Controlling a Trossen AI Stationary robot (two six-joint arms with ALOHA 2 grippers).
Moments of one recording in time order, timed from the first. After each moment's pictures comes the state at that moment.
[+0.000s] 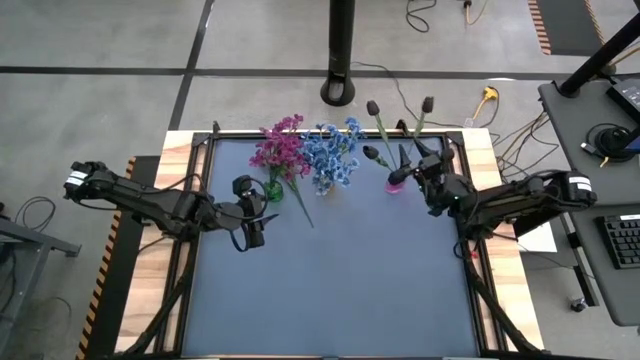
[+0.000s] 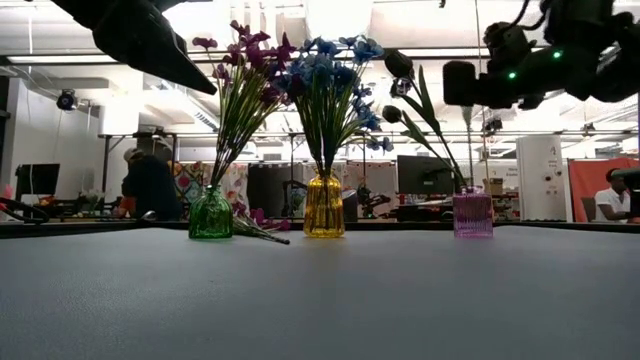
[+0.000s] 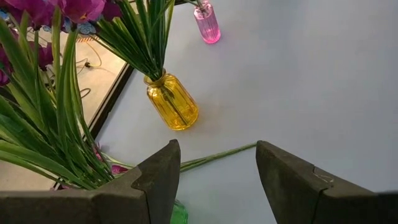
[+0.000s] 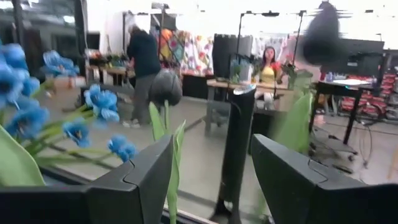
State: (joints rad) left arm -0.25 0.99 0.70 -0.37 -0.59 -0.05; right arm -0.17 1.14 0.24 1.15 0.98 -0.29
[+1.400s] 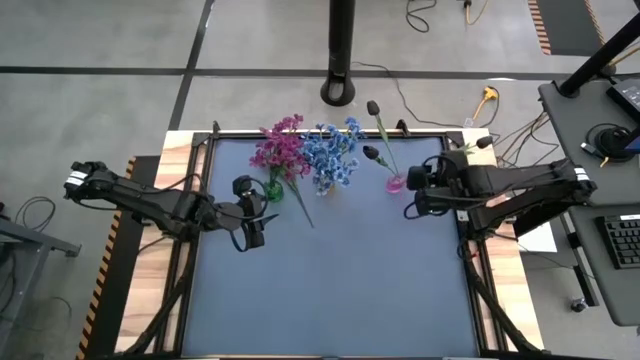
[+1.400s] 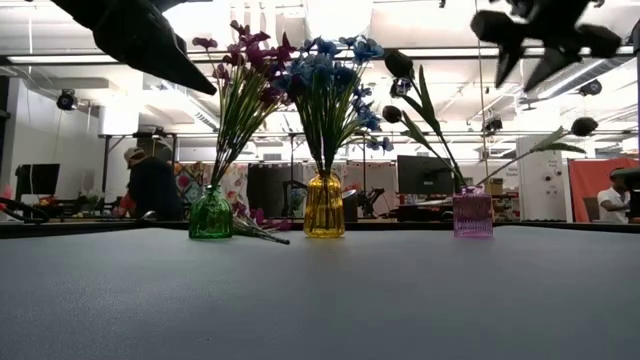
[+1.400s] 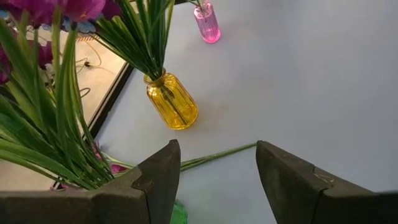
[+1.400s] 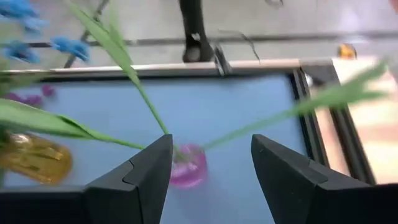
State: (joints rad) left arm -0.25 0.99 0.70 -0.37 -0.59 -0.06; right arm 0.10 1.12 1.08 -1.45 0.87 1.65
